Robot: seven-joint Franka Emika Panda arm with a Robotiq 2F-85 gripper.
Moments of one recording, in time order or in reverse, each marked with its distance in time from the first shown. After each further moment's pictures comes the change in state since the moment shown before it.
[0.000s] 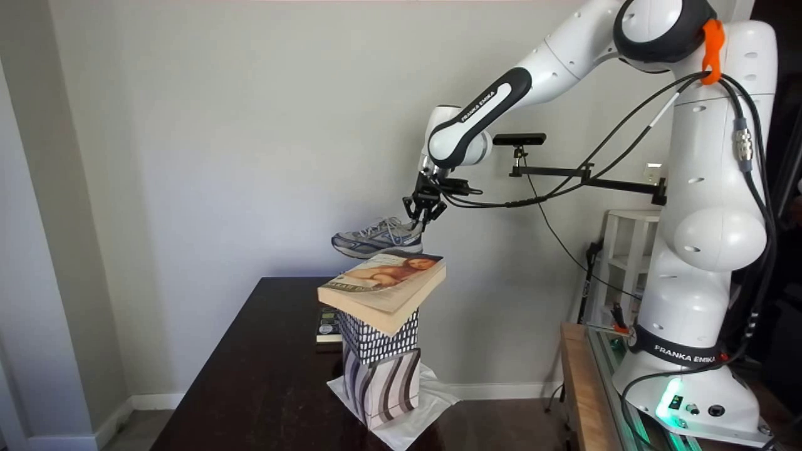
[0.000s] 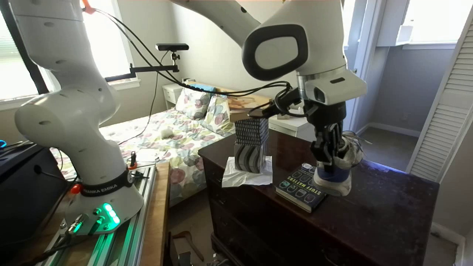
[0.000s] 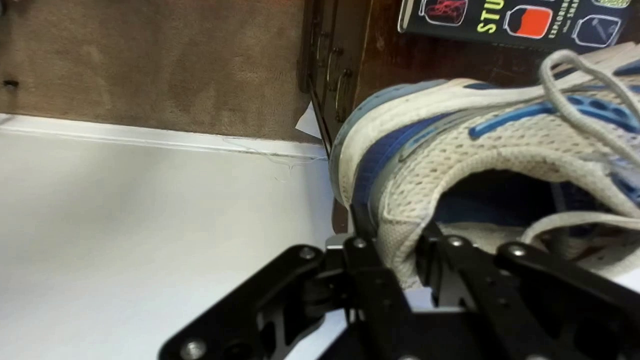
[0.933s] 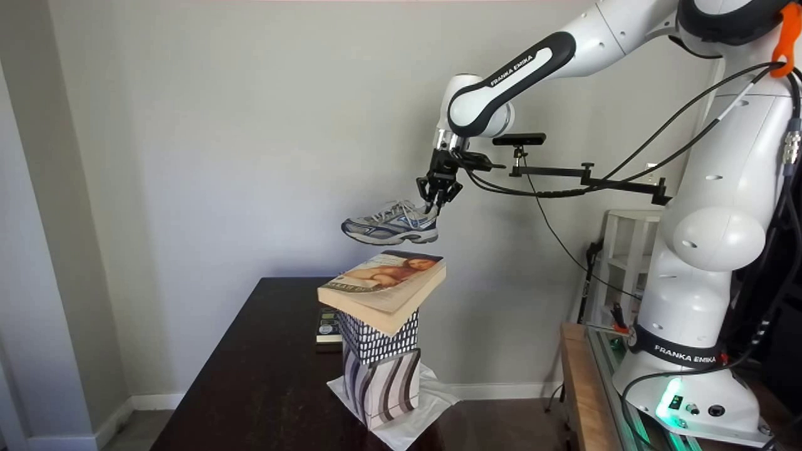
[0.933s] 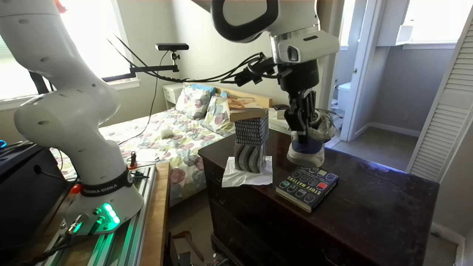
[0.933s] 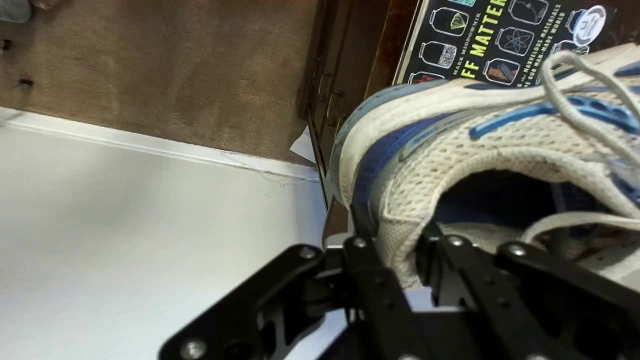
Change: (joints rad) arm -0.012 -0.247 0.039 -0.104 0.001 -0.180 -0.088
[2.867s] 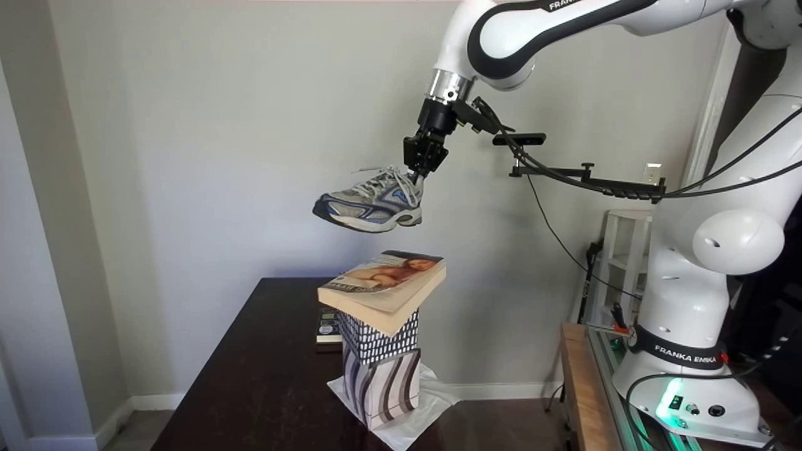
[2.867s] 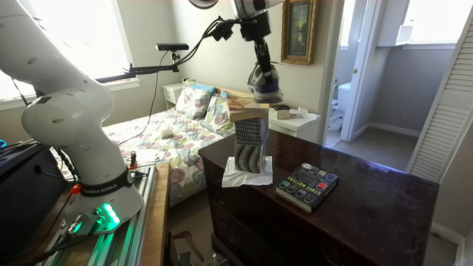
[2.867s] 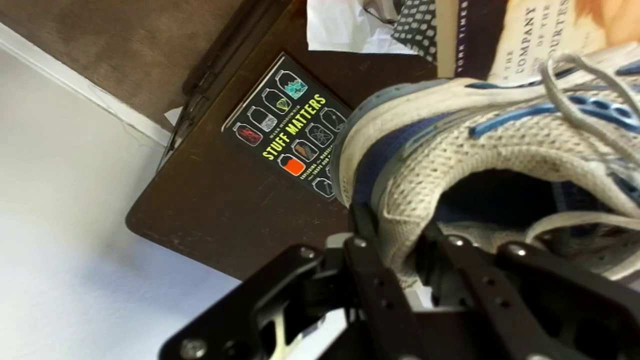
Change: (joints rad) arm 0.183 -0.273 0.162 -0.051 0.090 -0.131 -0.206
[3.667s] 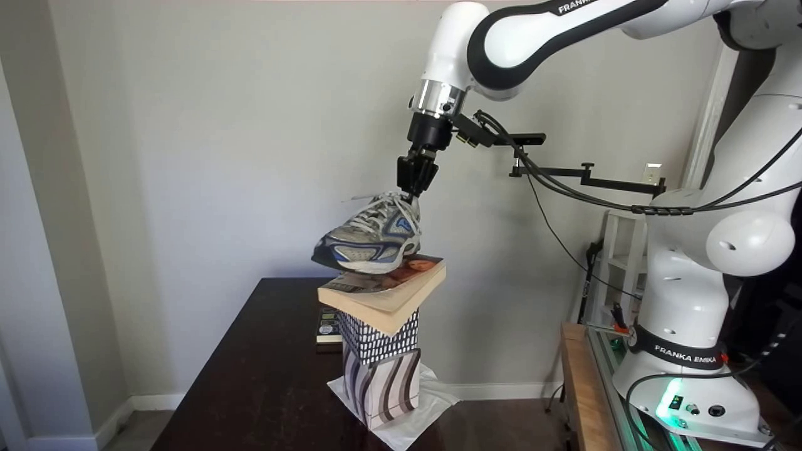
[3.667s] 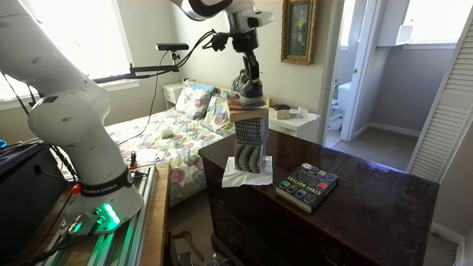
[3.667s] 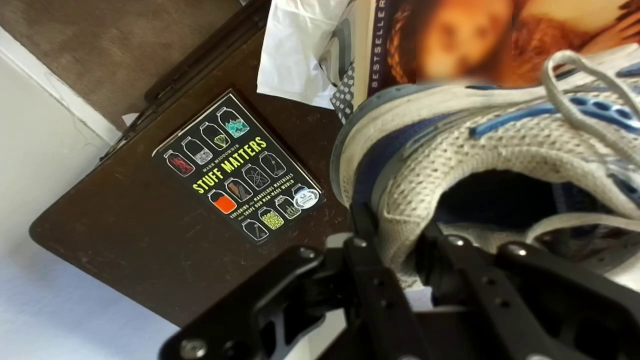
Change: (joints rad) arm 0.128 0.031 0.038 -0.033 0.016 0.010 -0.052
